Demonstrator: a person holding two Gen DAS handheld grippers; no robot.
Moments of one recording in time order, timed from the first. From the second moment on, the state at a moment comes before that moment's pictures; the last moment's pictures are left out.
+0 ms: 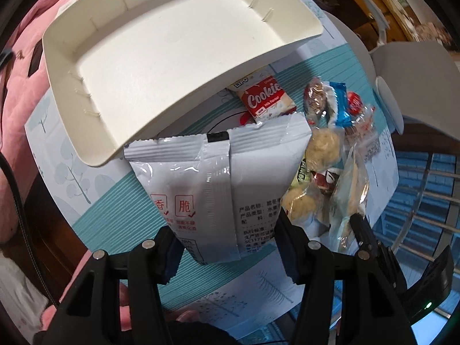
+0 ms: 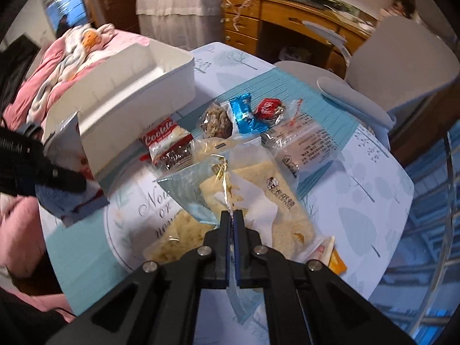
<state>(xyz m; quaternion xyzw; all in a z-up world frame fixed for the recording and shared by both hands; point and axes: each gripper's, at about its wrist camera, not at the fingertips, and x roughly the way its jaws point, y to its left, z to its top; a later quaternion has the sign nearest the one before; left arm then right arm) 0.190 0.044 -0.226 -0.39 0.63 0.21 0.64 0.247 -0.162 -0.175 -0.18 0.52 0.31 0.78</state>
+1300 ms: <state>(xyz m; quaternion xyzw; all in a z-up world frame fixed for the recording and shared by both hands) 0.197 0.203 -0.148 -0.08 0.69 -0.08 0.71 0.189 -0.015 -0.085 0.15 0.53 0.15 0.82</state>
